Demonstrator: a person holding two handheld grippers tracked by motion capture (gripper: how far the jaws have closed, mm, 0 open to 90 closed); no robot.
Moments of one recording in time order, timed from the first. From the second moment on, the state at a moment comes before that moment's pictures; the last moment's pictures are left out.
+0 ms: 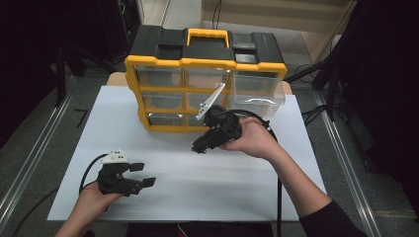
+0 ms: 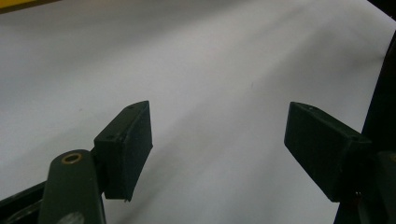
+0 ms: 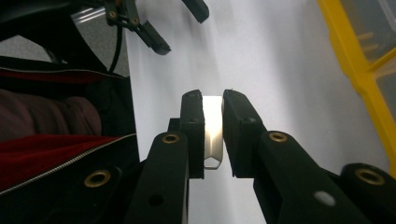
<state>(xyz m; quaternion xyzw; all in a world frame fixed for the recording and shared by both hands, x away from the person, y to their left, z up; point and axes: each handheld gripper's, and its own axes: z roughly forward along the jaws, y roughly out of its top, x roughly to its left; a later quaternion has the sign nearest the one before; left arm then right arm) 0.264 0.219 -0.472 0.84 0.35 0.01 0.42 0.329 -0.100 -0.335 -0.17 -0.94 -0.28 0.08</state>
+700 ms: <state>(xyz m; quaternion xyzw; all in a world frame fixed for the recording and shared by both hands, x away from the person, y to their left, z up) 0.264 0.218 -0.473 0.84 0.35 0.00 0.42 0.334 -0.108 -0.281 -0.16 -0.94 -0.30 0.07</state>
